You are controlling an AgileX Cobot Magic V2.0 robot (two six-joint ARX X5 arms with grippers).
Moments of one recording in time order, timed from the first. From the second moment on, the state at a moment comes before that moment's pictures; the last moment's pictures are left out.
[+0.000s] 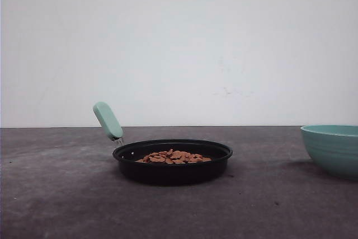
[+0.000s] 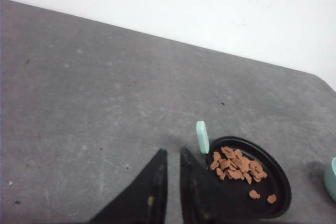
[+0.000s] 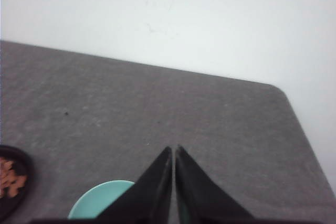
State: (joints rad) left arm -0.41 0.16 0.72 -0.80 -0.16 -0.36; right arm 0.09 0.28 0.71 -0.58 0.02 -0.07
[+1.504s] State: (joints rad) left arm -0.41 0.16 0.72 -0.80 -0.16 -0.36; right arm -0.02 0.00 0.16 -0.56 -0.16 0.09
